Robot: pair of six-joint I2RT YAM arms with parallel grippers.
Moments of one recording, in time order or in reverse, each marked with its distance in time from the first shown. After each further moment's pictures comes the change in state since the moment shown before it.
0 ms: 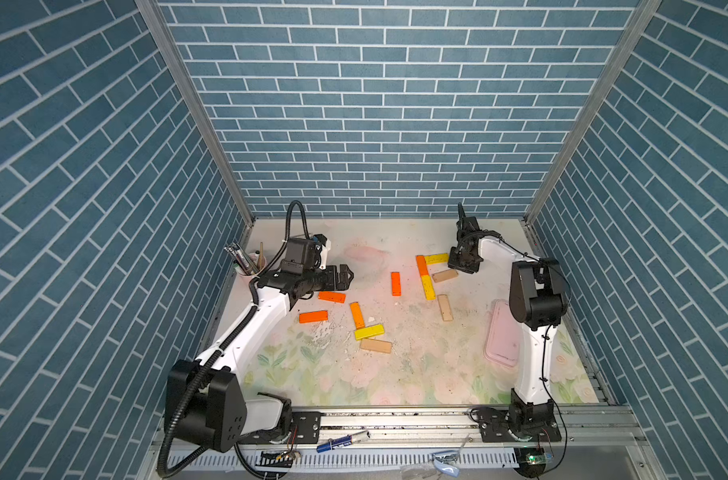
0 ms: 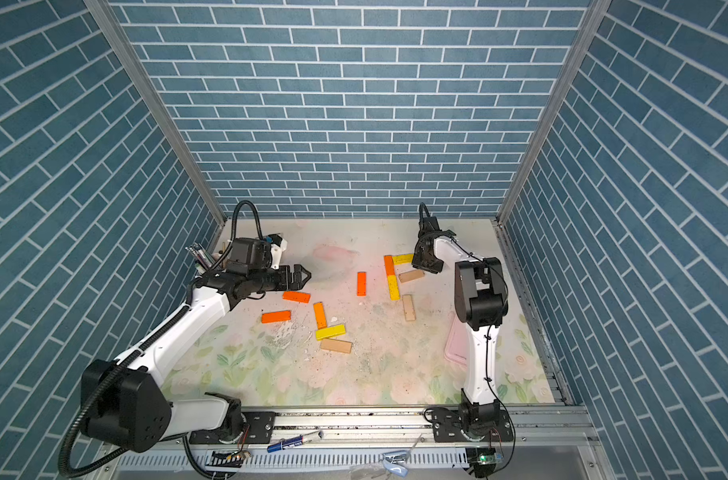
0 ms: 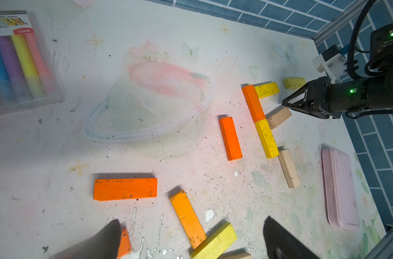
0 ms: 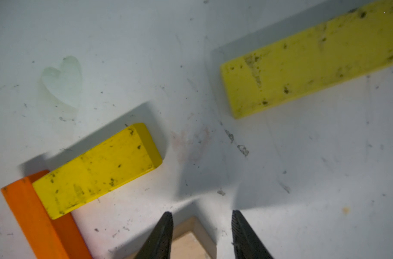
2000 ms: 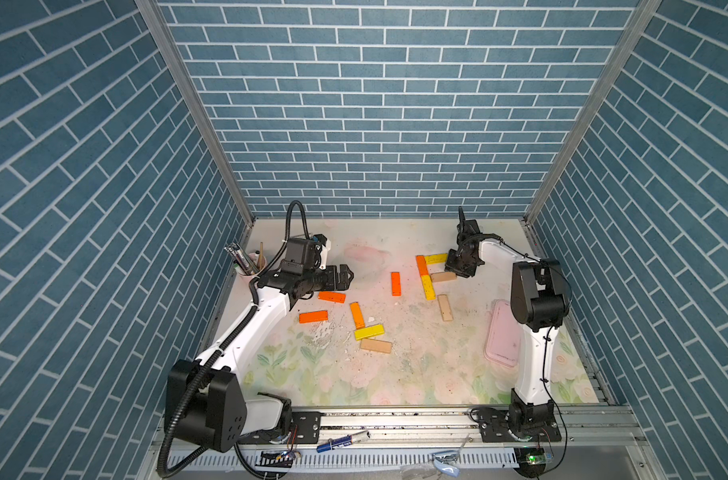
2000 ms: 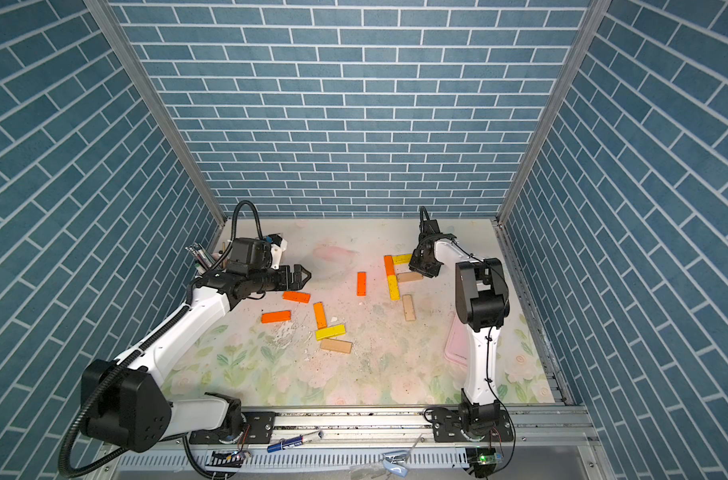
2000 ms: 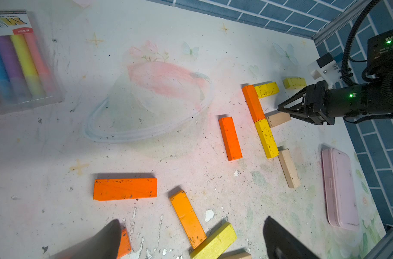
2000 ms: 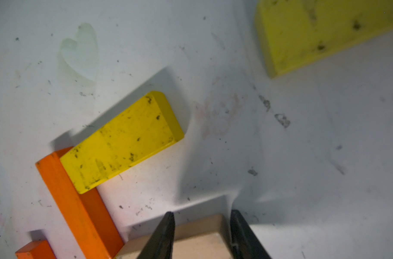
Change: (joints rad) left arm 0.000 0.000 0.000 0.000 0.001 0.000; right arm 0.002 -0.019 -0.055 0.028 -0.134 0.061
